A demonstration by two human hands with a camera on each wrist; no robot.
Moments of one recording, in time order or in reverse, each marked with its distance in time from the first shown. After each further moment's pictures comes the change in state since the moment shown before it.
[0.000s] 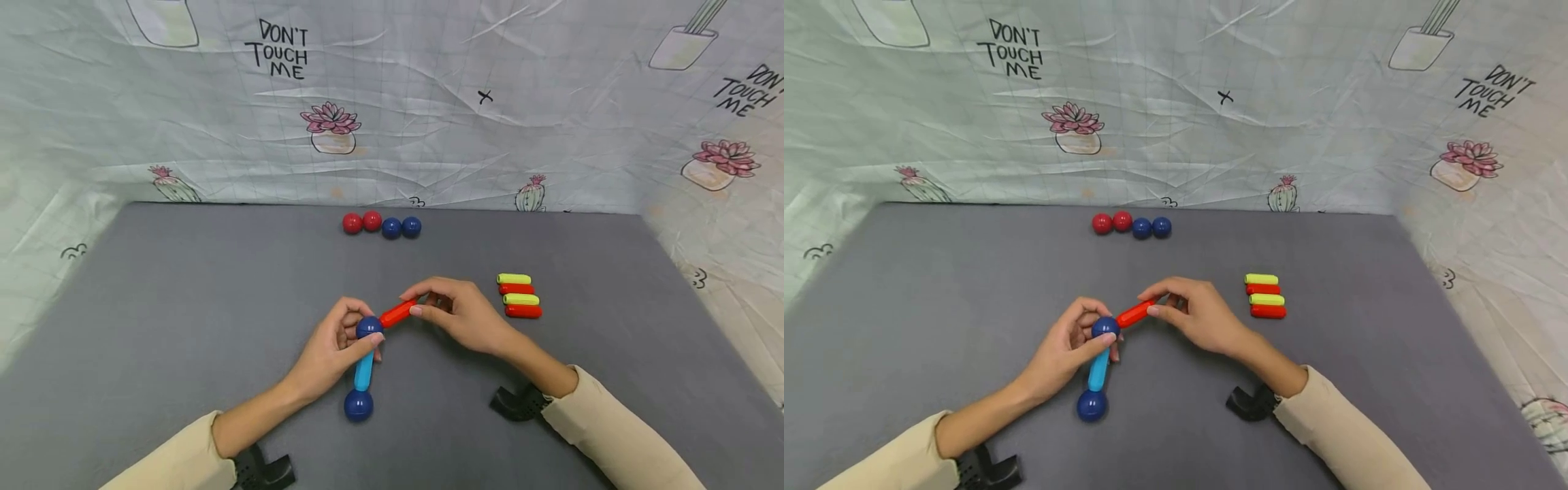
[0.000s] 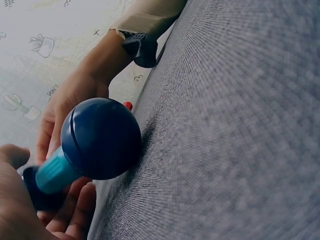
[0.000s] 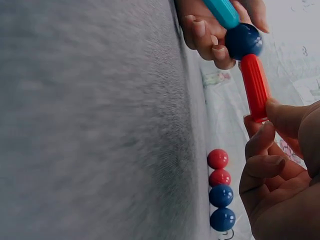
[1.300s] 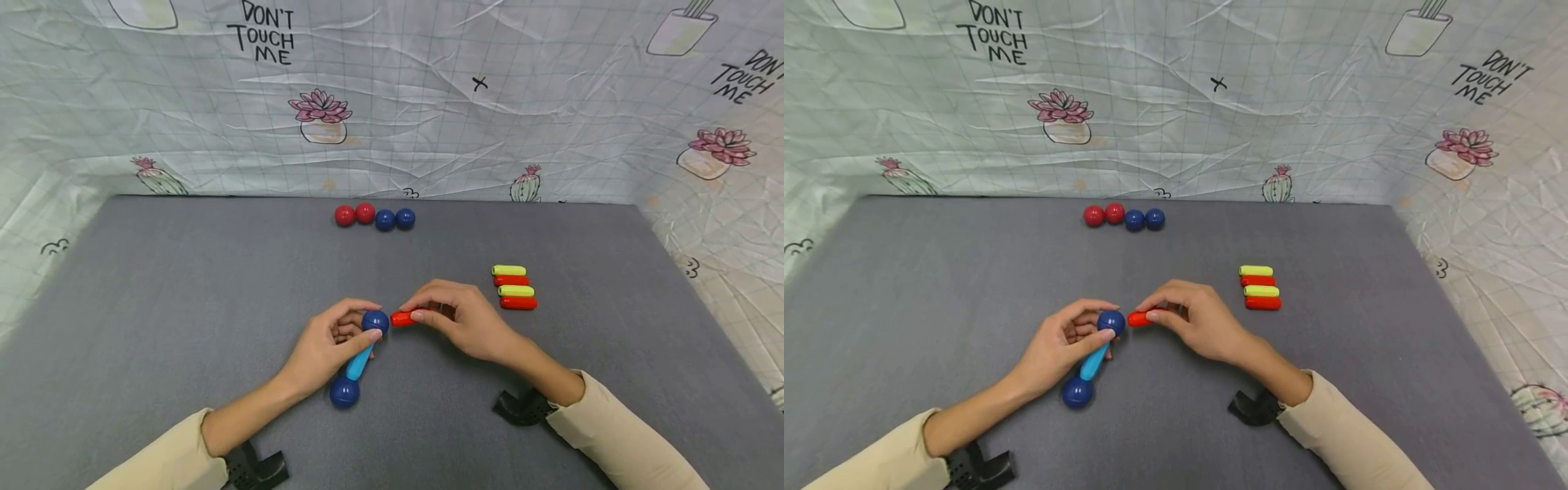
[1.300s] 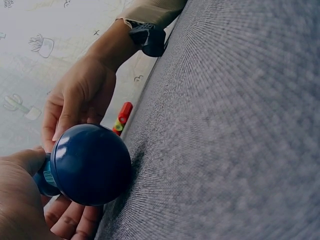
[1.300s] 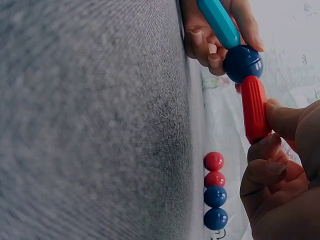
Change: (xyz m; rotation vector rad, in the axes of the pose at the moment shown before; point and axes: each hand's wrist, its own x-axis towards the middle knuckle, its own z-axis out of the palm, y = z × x) left_hand 0.003 -0.001 0.000 0.119 0.013 -0.053; right_hand -0.016 0.002 -0.002 -0.020 0.006 -0.096
